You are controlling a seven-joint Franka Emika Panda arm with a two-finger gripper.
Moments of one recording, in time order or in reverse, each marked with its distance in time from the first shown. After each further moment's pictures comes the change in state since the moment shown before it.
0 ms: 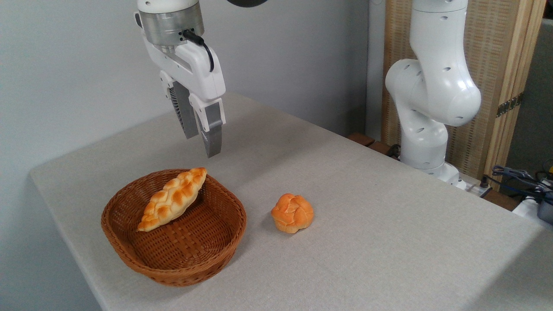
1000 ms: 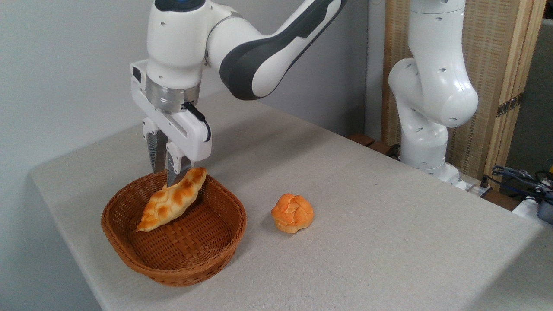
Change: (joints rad) arm -0.142 0.037 0.092 -0.298 -0.320 0.565 -0.005
